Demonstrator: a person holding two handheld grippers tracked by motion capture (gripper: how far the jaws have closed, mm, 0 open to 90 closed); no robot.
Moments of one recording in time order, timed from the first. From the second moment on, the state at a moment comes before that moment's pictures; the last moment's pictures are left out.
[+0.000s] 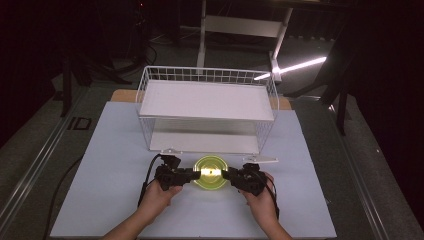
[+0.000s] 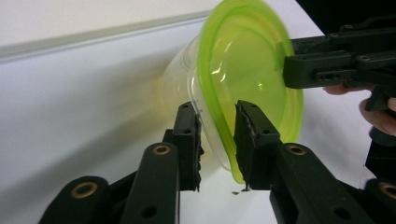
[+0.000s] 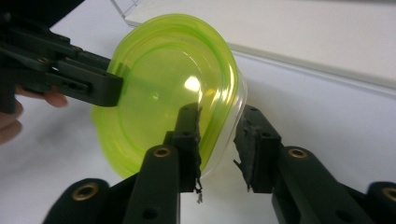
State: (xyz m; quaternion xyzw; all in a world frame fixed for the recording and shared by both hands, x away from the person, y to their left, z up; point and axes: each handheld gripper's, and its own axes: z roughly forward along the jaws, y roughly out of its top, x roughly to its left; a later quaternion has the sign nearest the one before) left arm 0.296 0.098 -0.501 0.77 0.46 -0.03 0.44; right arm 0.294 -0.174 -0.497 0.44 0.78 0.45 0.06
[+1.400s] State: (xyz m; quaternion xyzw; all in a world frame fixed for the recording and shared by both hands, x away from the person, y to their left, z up) left arm 0.319 0.107 -0.498 0.74 0.45 0.08 0.50; right arm 0.313 -0.154 -0.486 0.47 0.74 0.47 0.12
